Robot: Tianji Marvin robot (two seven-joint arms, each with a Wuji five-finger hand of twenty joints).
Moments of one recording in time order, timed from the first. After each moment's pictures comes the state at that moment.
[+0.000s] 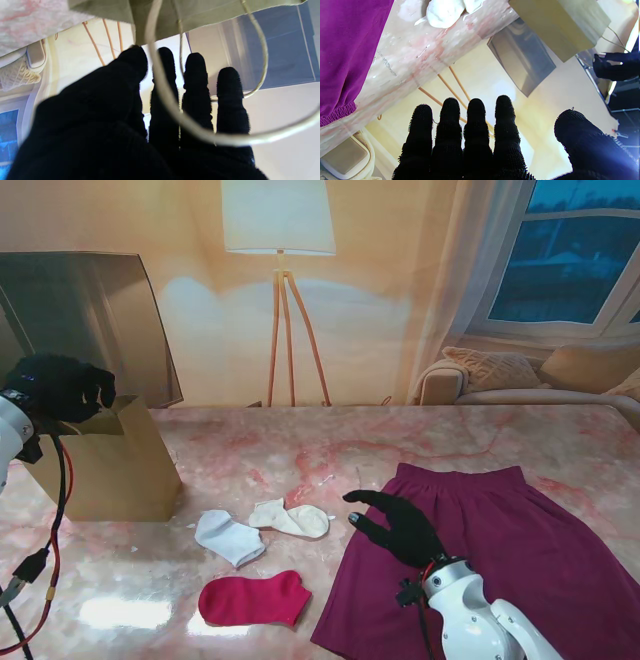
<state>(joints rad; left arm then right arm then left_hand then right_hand) 1.43 -1.01 -1.76 -1.86 1.11 -0.28 -0.47 -1.74 -1.14 1.22 -1.70 -0.54 -0.19 -0.20 0.80 -0.65 0.84 -0.13 0.72 -0.22 0.99 0.37 1.13 -0.02 0.24 0.70 0.90 0.07 0.50 0.58 0.47 0.18 1.00 0.42 0.13 -0.17 0.69 0.03 0.51 -0.07 0.38 0.39 0.66 -0.01 0.18 0.15 0.60 0.02 0.15 0.31 0.30 0.04 0.60 0.28</state>
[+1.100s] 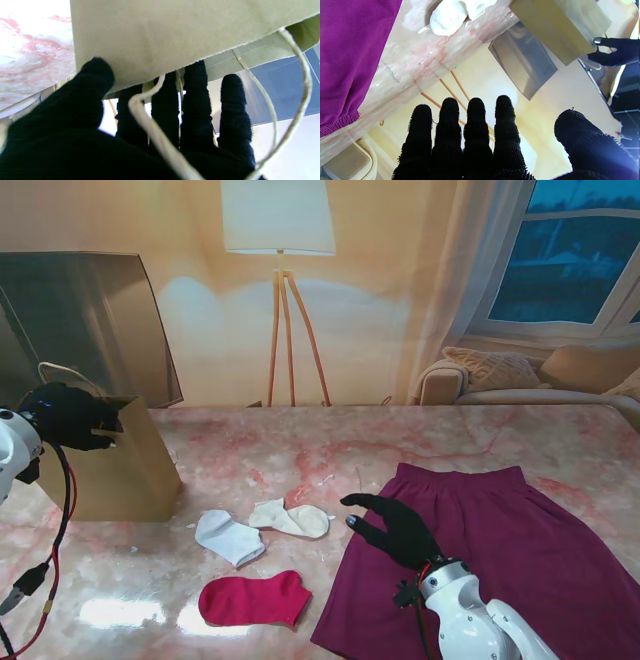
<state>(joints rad) 1.43 -0.98 -1.73 -1.78 1.17 -0.38 -0.54 -1.72 -1.14 1.21 -1.66 -0.53 -0.20 -0.20 0.55 -0.45 0.71 -0.19 0.76 -0.18 0.89 0.33 1.04 -0.02 0.35 0.48 0.87 0.07 0.52 0.57 0.36 0.24 0.98 0.43 0.13 -0.17 0.69 0.03 0.51 -0.07 0.38 0.39 0.67 -0.01 0.20 0.16 0.60 0.03 0.15 0.32 0.30 0.05 0.61 0.29</state>
